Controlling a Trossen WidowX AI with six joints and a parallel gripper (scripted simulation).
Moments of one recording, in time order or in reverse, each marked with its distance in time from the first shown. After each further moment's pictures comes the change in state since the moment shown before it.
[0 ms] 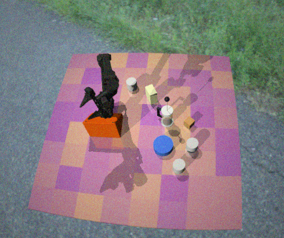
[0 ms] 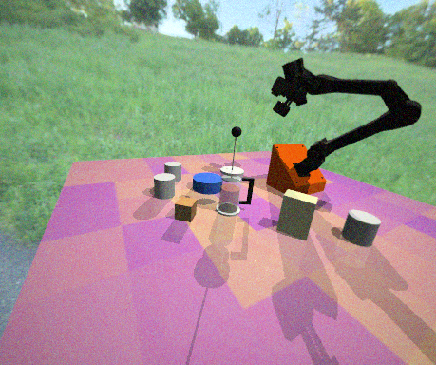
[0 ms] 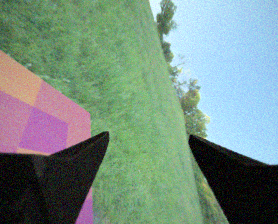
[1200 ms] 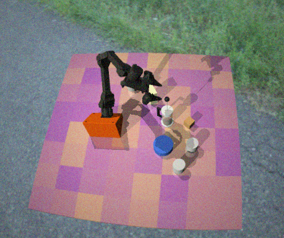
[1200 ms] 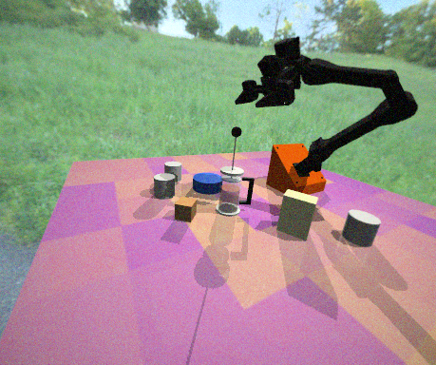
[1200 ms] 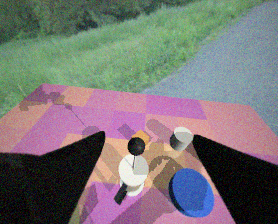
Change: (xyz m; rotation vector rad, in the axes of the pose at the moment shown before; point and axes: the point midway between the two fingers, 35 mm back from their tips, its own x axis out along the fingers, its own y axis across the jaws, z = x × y) arm -0.331 0.104 0.115 0.009 -0.961 1.963
